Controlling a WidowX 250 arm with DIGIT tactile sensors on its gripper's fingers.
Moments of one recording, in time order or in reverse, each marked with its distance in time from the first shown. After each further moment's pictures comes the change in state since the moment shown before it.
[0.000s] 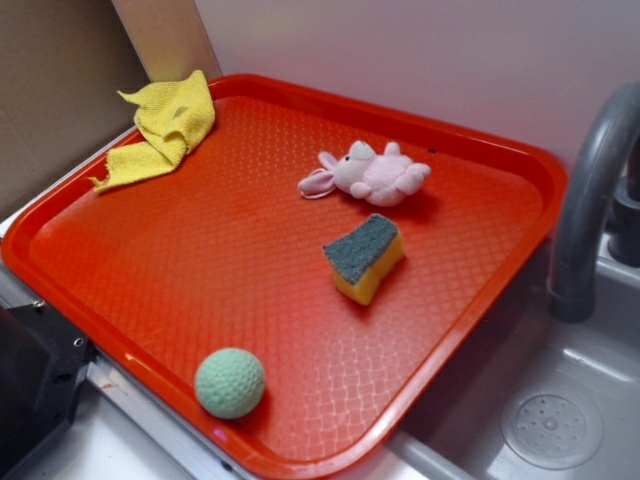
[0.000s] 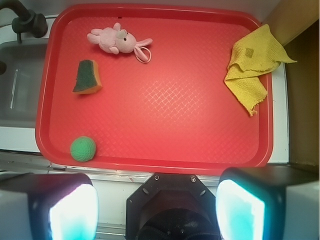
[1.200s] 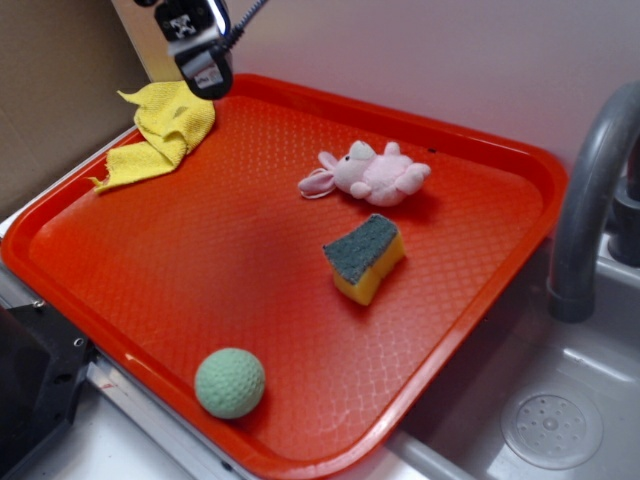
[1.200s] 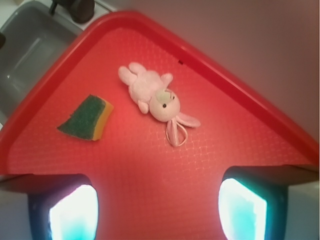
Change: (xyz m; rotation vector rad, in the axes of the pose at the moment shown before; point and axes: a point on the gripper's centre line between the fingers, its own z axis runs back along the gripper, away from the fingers) arm 0.122 -0.024 -0.096 -0.071 -0.056 -0.610
